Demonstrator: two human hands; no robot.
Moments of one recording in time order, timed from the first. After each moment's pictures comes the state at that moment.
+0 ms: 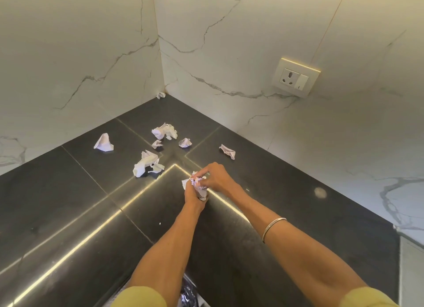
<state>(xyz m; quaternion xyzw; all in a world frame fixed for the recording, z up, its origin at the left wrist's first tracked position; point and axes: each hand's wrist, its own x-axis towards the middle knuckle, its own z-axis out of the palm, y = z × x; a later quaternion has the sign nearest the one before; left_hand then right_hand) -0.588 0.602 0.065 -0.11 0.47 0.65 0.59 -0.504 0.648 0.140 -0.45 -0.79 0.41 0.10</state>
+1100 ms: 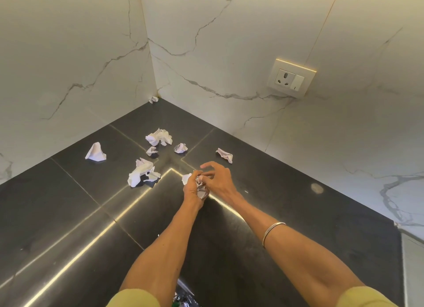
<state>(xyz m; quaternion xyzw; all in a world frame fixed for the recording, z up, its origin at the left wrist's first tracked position) -0.600 0.643 0.066 -0.05 0.48 0.61 0.64 -0.504 0.661 0.108 -0.53 -0.70 0.40 0.28</state>
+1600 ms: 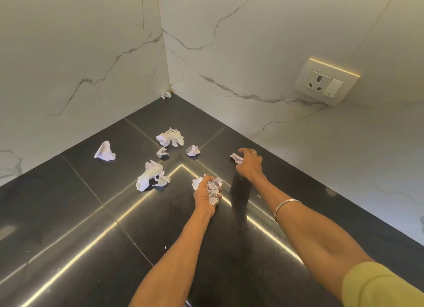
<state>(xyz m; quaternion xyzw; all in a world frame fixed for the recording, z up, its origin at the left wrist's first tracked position) -0.603 0.668 0.053 -0.11 0.49 0.62 0.60 -0.485 0.777 0.104 -0.65 -0.69 0.28 0.11</state>
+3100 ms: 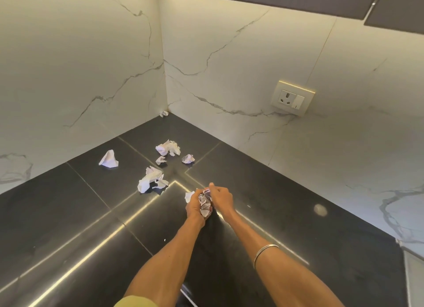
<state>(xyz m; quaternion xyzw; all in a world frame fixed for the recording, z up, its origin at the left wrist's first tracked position) -0.599 0.610 0.044 -0.12 0.48 0.64 0.59 -0.518 0.613 0.126 -0.64 -0.54 0.48 0.26</state>
